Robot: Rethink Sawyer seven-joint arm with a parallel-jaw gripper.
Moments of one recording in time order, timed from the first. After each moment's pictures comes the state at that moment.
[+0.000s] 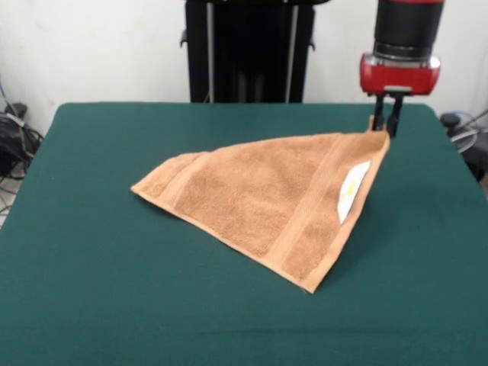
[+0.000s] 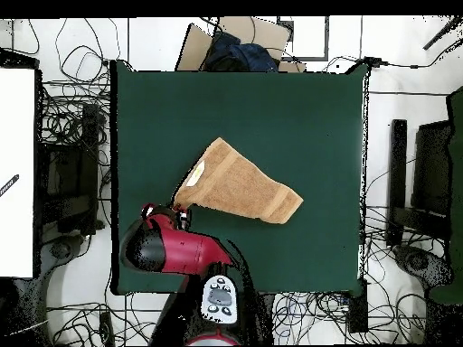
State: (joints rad) arm 0.06 -0.72 -0.01 2.07 0.23 0.01 1.70
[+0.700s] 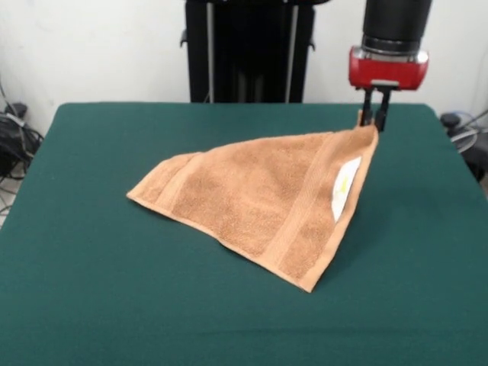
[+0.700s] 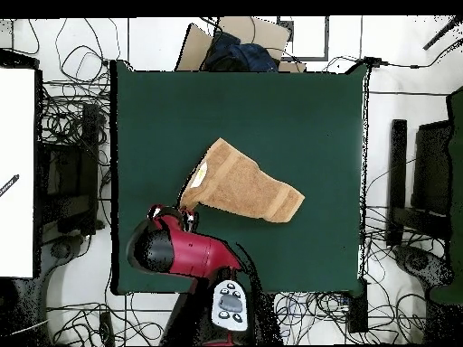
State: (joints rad) arm 0.03 -0.73 -0.01 2.09 0.24 0.03 1.70
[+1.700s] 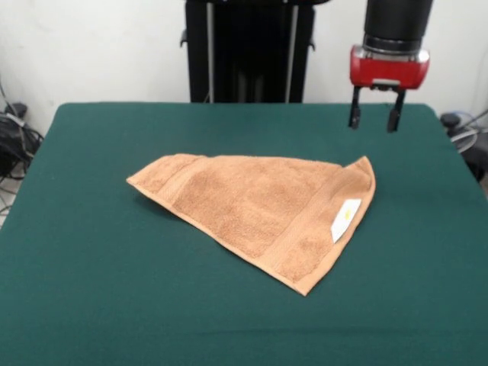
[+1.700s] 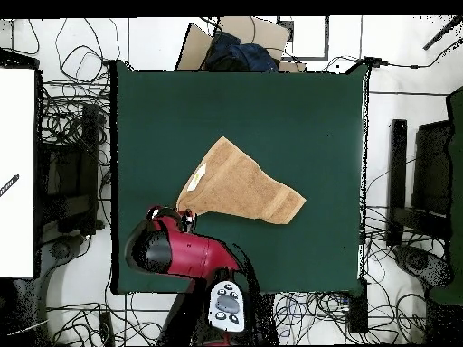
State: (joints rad) arm 0.04 -0.73 -0.02 2.09 0.25 0.04 1.70
